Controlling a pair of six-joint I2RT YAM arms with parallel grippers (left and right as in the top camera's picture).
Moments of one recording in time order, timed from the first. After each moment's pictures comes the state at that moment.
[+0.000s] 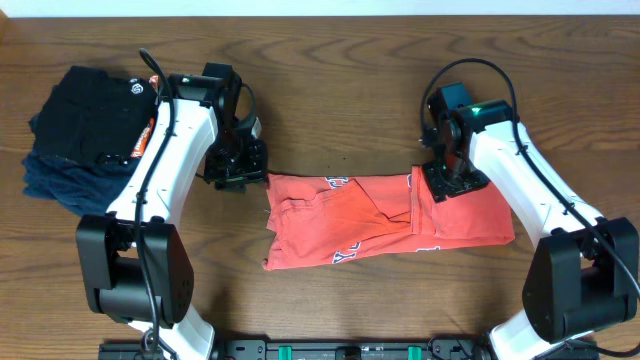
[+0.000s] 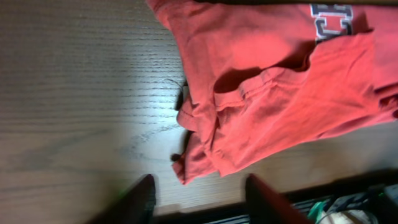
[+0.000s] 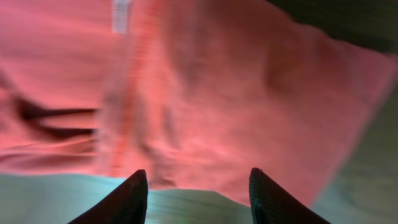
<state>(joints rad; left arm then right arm) -0.14 1.81 1.49 -1.37 0.29 -0.16 0.26 1.76 1.31 -1.17 0.11 0.00</state>
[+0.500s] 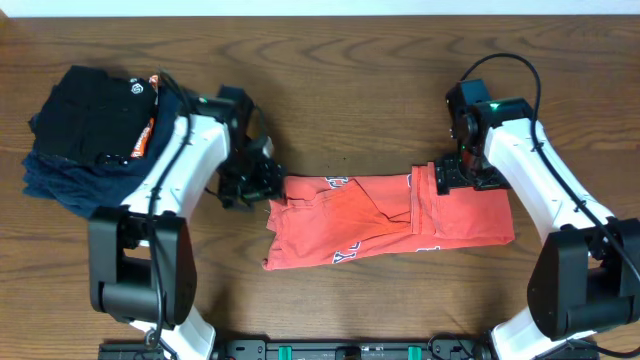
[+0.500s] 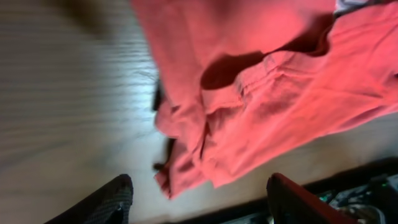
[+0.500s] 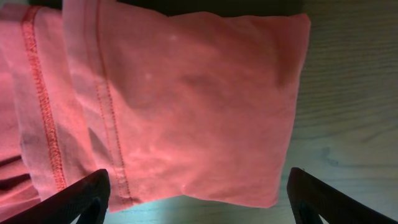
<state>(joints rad) -0.19 1.81 1.30 -1.23 0.36 -0.16 0.18 1.76 1.31 -1.16 0.20 0.18</state>
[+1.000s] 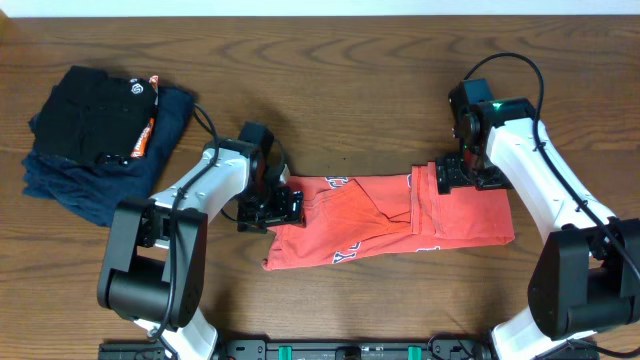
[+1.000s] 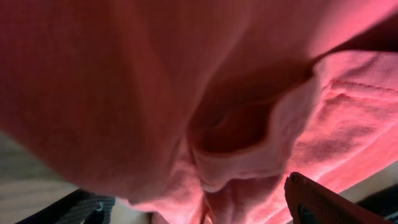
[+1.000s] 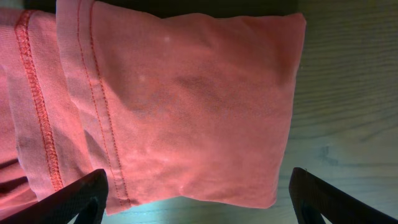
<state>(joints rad) -0.26 1.82 1.04 -0.91 0.40 -0.23 0.17 1.76 1.31 -1.16 0.20 0.18</state>
